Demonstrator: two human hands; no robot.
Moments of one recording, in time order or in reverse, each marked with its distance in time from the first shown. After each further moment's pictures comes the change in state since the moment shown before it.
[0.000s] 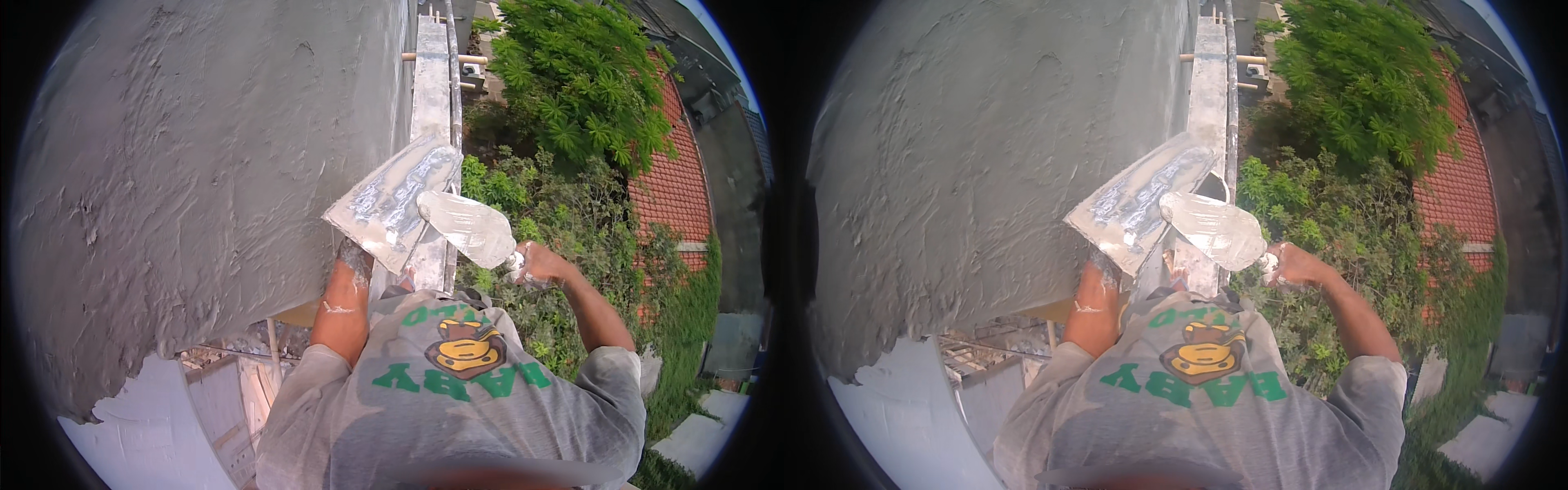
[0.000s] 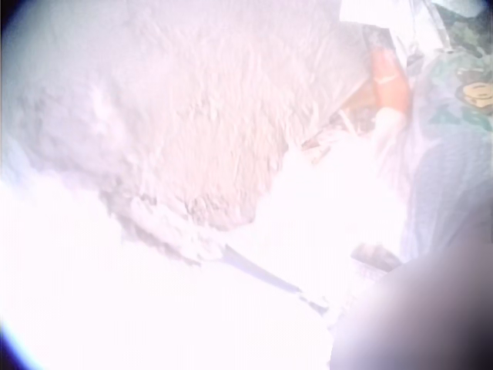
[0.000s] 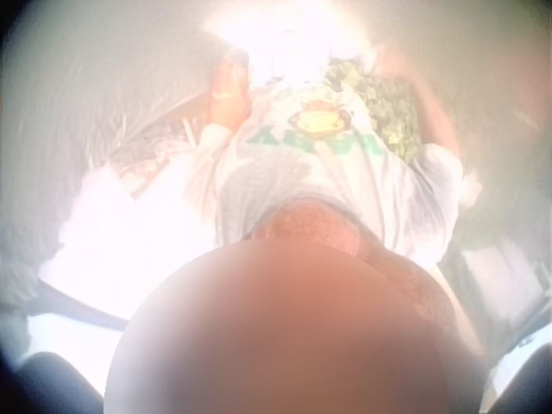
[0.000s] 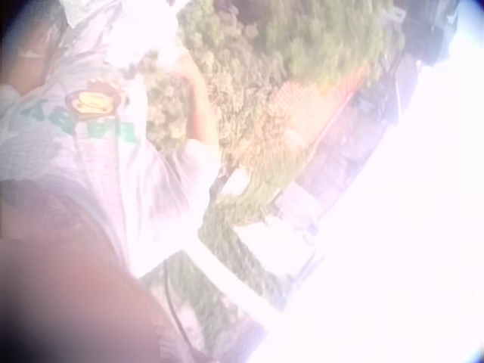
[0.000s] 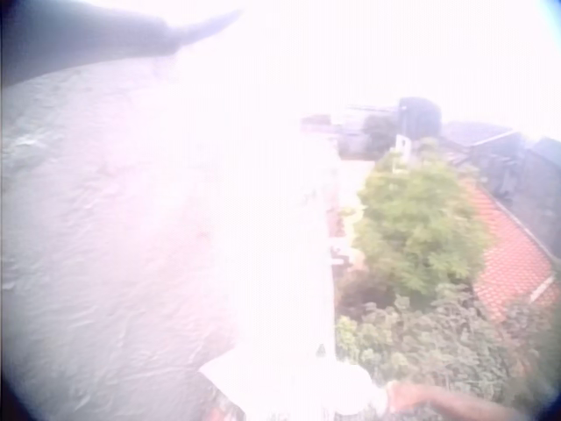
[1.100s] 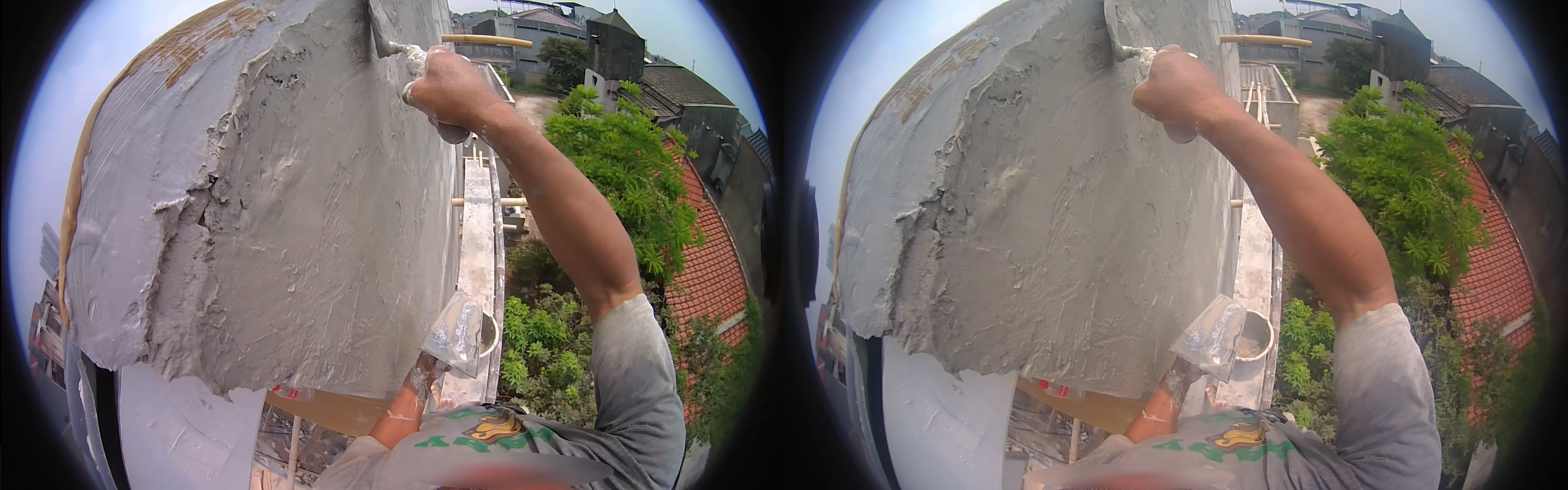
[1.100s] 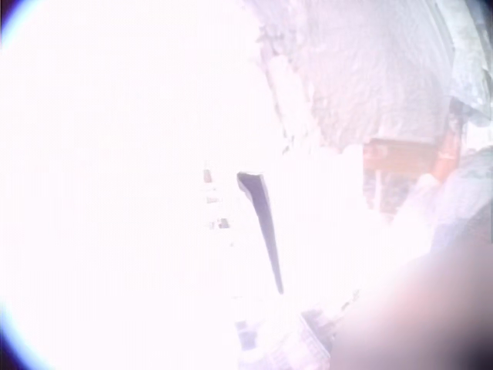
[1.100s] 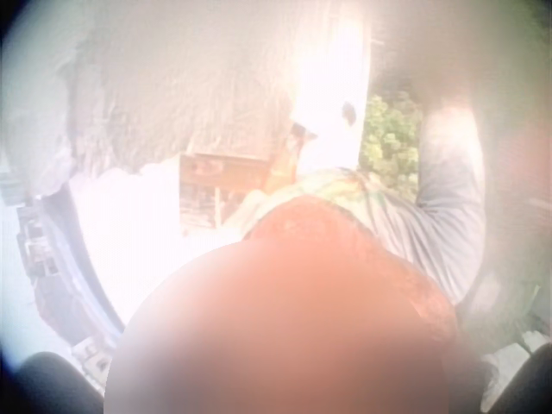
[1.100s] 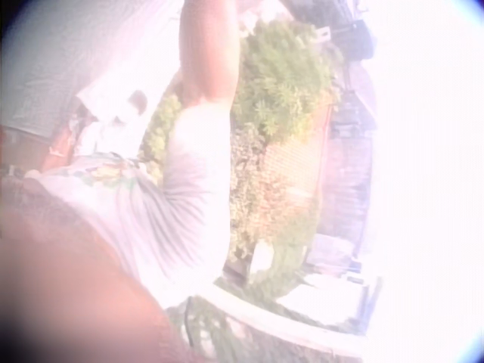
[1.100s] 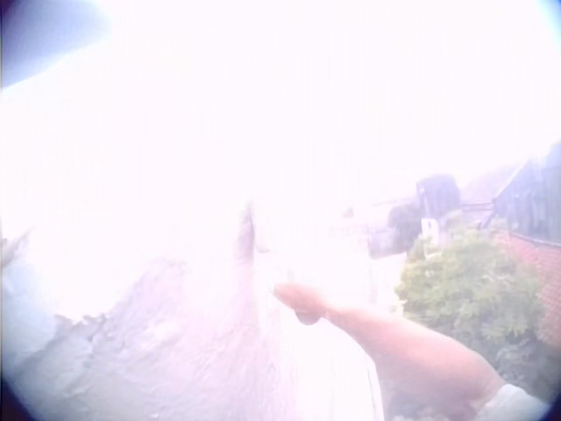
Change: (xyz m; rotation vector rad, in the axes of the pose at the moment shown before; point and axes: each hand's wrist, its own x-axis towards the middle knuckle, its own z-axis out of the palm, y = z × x) left_hand 0.044 -0.037 -0.062 0.138 0.054 -0.239; right_hand 0.050 -0.460 -0.204 -0.422 1.090 -0.604
